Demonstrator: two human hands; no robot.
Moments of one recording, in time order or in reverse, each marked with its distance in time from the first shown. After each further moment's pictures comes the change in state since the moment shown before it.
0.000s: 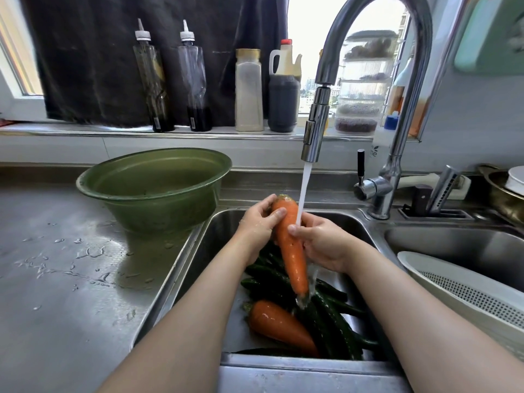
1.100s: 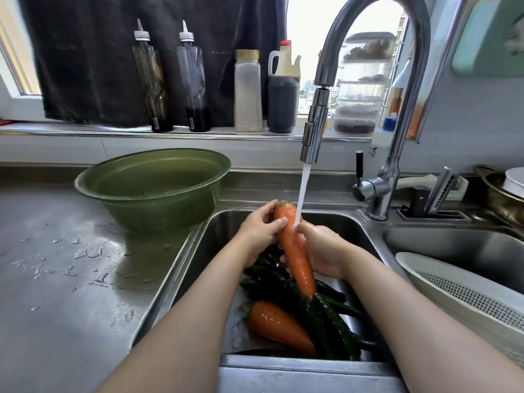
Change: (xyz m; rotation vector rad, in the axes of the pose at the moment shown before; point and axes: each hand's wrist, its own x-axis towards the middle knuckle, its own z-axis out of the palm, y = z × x) left_hand -0.002 -0.002 -0.001 0.021 -0.094 -0.074; right_hand 0.001 0.005 -0.001 0.004 0.075 0.155
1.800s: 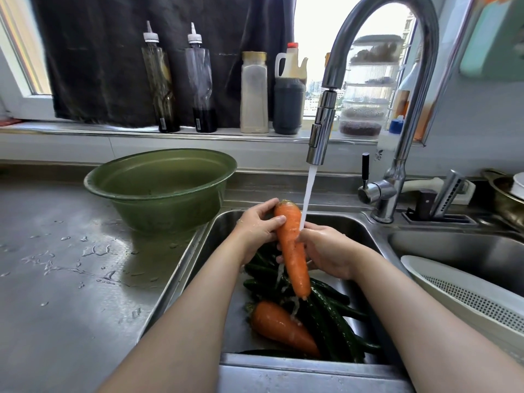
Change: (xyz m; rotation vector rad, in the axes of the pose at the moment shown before) left_hand -0.005 0.011 -0.012 -0.026 0.018 0.018; right_hand -0.009 -0.006 0.001 -0.178 -0.068 -0.082
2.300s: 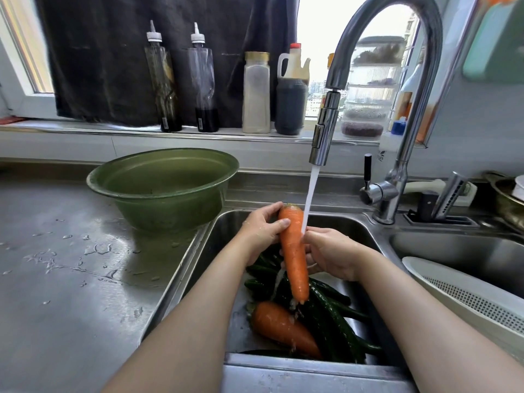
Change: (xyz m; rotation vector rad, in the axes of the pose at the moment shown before) left_hand -0.002 -0.003 0.005 0.075 -0.008 0.031; right_hand 0.001 0.004 -0.003 -0.088 0.046 0.031
